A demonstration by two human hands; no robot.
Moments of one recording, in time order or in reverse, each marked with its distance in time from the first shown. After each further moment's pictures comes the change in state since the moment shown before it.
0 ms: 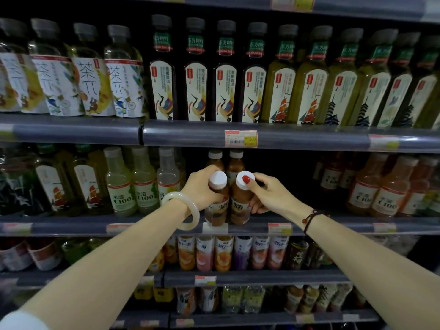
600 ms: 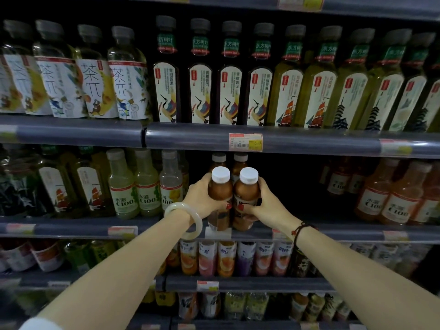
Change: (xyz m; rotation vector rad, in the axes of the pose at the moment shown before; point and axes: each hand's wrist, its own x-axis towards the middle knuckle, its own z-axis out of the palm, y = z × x) left_hand 0.006 -0.021 0.012 -0.125 0.041 -0.098; right_hand 0.020 0.033 0.019 -0.010 0.010 -0.055
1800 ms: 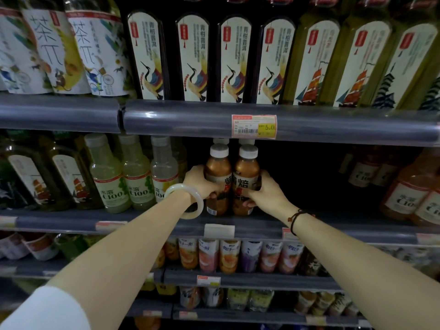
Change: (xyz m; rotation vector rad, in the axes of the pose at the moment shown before) left_hand 0.072 -0.041 0.013 -0.004 0.001 -0.218; right_hand 0.071 0.042 0.018 0.058 0.031 0.165
